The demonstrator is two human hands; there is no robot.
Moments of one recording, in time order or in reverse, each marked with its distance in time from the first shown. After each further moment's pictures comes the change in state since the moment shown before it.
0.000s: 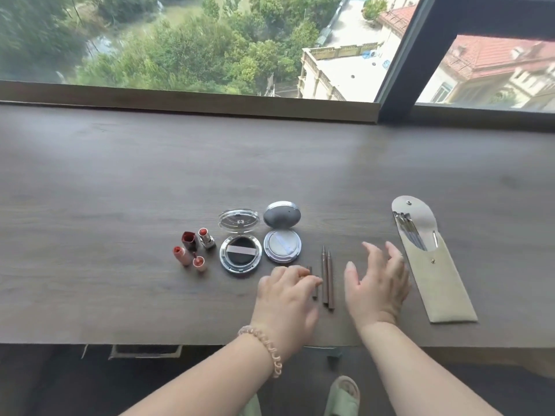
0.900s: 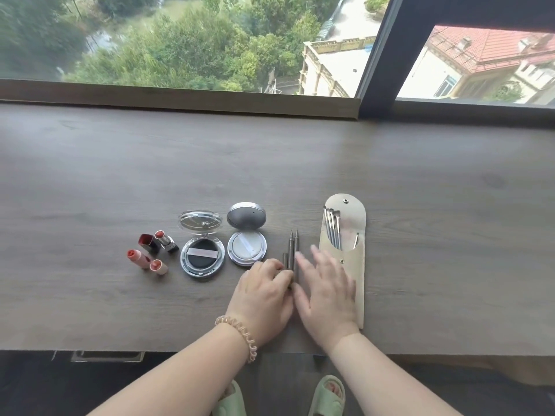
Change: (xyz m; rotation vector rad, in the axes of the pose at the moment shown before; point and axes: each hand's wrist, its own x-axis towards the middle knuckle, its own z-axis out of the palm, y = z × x) left_hand 0.033 0.016 0.034 0.005 -0.187 -0.041; right_hand 0.002 0.022 -0.003 -0.104 -0.307 -0.407
